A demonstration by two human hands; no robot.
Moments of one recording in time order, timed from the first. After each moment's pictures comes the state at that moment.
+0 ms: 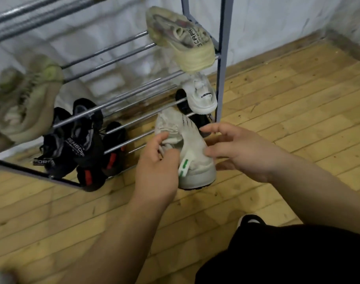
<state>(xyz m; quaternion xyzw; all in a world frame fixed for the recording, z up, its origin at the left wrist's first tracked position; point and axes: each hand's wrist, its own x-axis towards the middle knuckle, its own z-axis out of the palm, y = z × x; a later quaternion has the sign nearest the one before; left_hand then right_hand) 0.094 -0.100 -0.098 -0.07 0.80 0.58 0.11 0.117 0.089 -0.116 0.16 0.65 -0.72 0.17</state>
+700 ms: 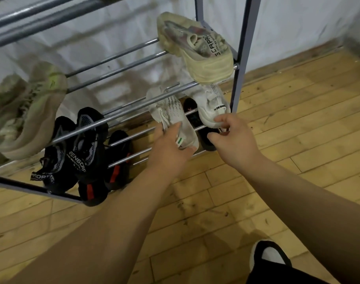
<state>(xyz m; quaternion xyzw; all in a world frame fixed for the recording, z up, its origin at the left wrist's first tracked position) -0.024 -0.089 -0.168 0.09 0.93 0.33 0.14 0.029 0.082 -0.179 0.22 0.82 -0.52 -0.09</state>
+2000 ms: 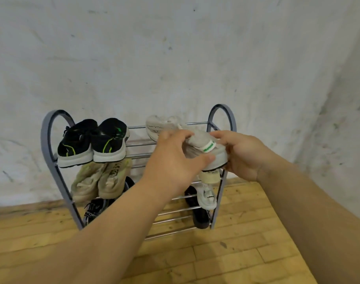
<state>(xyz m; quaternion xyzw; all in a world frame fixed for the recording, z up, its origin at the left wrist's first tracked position) 0.098 -0.148 0.164 0.22 0.84 0.49 -0.10 0.099 0.046 0.175 0.10 0.69 -0.72 0.00</state>
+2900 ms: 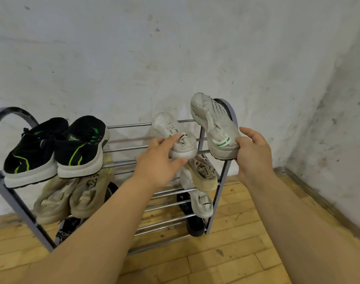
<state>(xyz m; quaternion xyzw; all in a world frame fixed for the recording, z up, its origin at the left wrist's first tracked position) -0.053 -0.129 0.080 0.23 0.90 0.36 -0.06 0.017 0.087 0.115 0.24 0.60 -0.69 -0.32</state>
